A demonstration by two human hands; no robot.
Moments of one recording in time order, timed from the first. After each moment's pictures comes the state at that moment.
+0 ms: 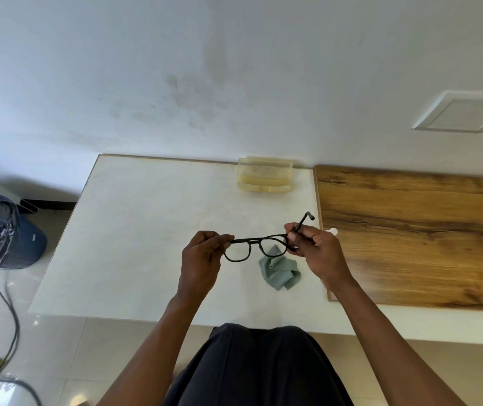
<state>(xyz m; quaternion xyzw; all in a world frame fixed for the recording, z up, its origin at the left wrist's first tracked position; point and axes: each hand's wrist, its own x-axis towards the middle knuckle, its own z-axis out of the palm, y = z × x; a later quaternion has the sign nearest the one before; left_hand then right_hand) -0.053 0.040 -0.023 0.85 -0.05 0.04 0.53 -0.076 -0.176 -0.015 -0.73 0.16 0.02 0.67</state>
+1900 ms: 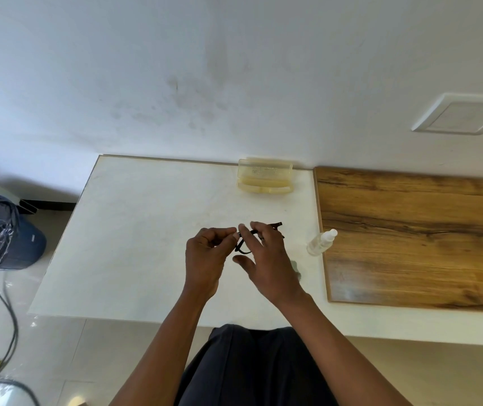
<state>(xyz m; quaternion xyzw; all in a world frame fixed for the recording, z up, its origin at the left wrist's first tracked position) -0.050 0.027 0.000 0.66 0.14 -0.09 0.73 -0.080 -0.094 -0.004 -0.96 -0.04 -0.01 0.29</state>
